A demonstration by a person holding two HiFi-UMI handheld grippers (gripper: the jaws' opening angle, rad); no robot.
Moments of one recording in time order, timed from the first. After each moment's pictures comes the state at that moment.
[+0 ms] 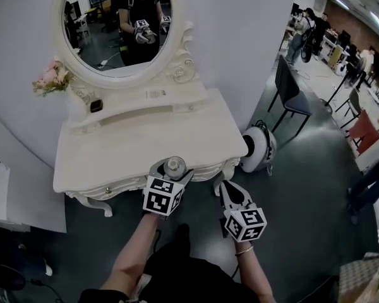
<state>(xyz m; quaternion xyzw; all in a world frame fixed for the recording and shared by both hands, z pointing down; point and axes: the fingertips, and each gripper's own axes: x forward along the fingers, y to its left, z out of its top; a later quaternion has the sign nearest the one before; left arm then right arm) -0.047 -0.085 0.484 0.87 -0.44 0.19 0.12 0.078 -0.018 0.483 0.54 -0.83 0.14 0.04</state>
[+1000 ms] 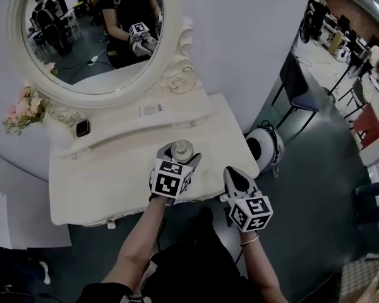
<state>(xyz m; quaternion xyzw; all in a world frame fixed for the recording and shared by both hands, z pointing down) -0.031 -0.281 0.497 0.88 -0.41 0.21 0.13 0.074 -0.196 0.478 0.56 -0.82 0.15 0.04</state>
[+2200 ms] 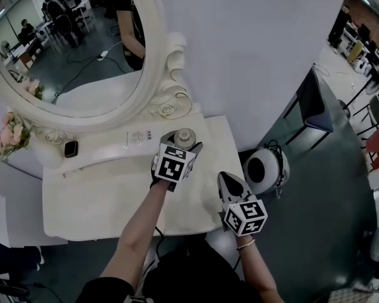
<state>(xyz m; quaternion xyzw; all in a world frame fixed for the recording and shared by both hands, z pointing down) 0.022 -0.468 0.509 0.85 -0.45 0.24 0.12 0.109 -0.342 0.501 0.50 -0.85 0.18 0.05</state>
